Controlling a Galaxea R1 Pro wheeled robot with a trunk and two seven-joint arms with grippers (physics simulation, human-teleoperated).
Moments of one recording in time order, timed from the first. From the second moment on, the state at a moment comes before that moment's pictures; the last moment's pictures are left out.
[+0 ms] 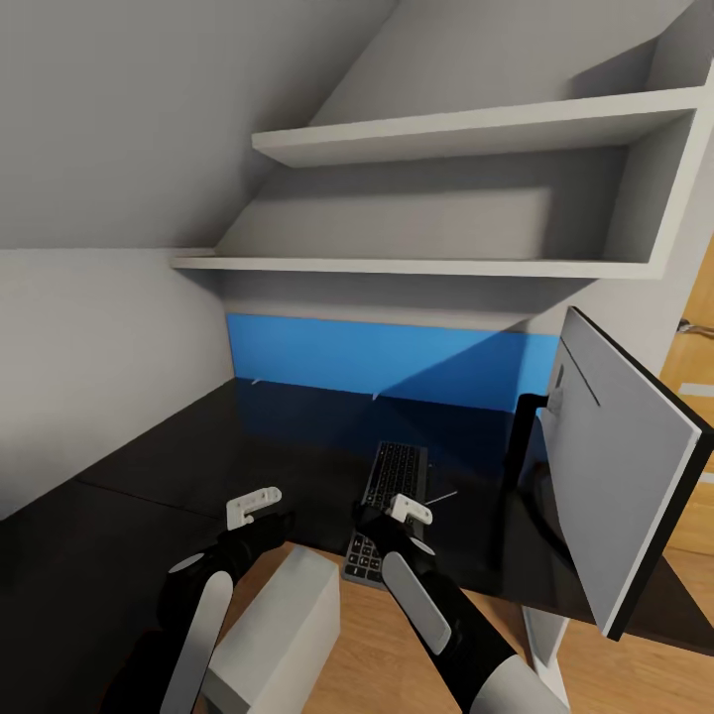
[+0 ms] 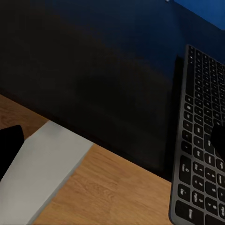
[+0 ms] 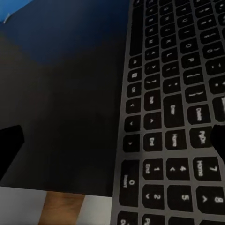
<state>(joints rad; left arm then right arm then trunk) -0.24 -0.12 -0.07 -1.59 0.41 0.70 0.30 -0.53 0.16 0.49 -0.98 -0.83 0.15 -0.51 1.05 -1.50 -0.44</state>
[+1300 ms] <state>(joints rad) -0.24 -0.12 -0.08 -1.59 0.41 0.70 0.30 -0.53 0.16 0.49 -0.98 -0.83 0.15 -0.51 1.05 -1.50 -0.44</state>
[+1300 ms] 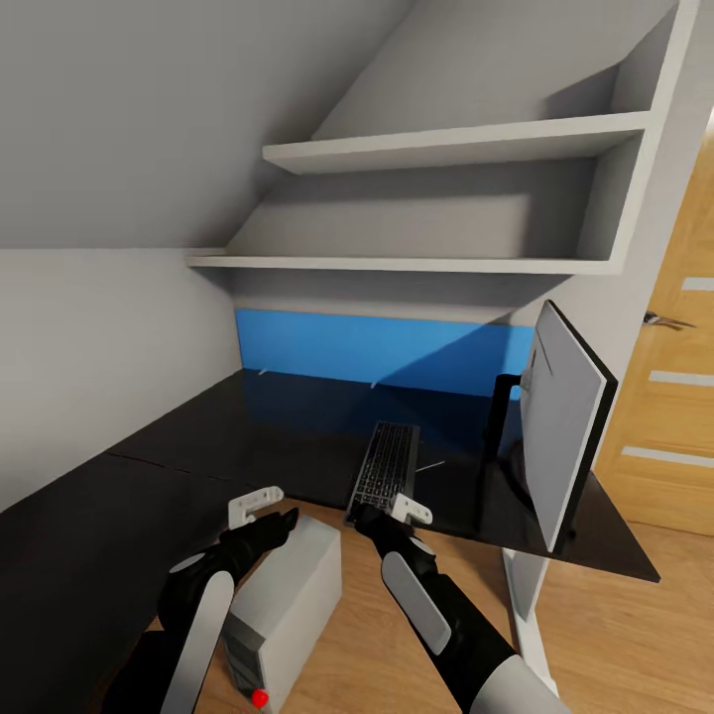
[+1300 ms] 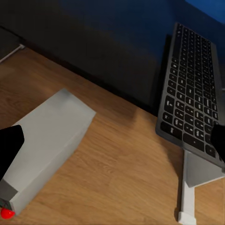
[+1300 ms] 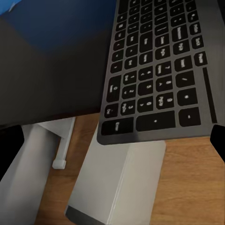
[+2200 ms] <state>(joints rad) -0.24 -0.13 -0.08 -1.60 0.41 0.70 0.30 -0.53 0.16 0.49 -0.92 -0.83 -0.03 -0.51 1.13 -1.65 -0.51</state>
